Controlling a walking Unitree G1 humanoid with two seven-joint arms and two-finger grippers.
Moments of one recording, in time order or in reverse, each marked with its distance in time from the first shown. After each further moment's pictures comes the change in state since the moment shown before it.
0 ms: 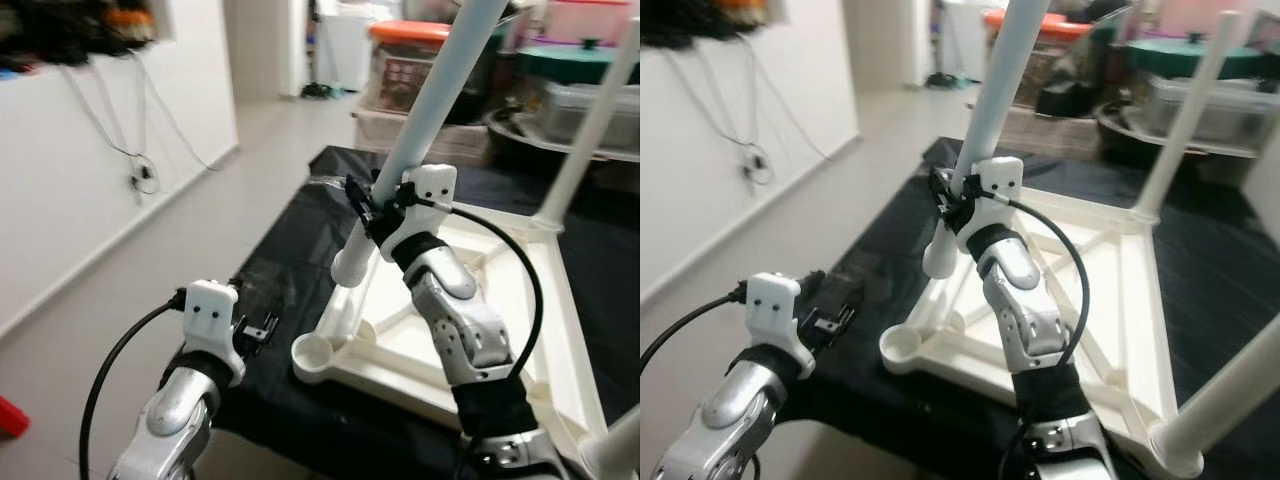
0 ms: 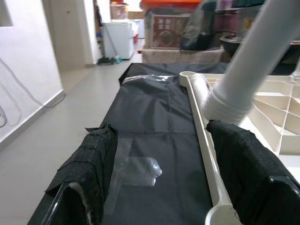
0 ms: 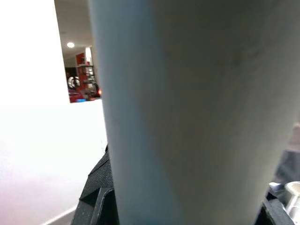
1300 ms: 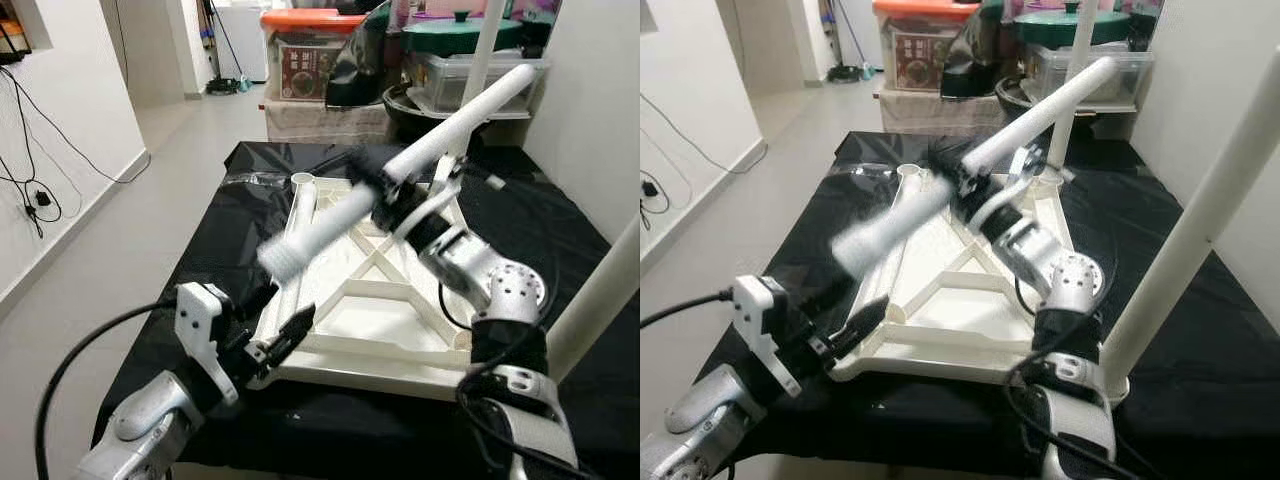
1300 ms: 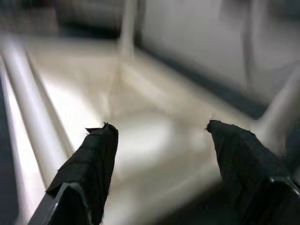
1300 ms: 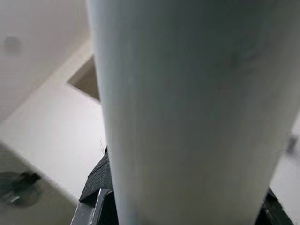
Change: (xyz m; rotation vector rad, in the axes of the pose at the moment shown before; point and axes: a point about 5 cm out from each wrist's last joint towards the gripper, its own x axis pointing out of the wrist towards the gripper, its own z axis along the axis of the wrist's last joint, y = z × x) left arm -0.020 -0.006 -0.015 -0.177 0.139 -0.420; right arm 0.032 -0.019 0.037 1.215 0.004 0.318
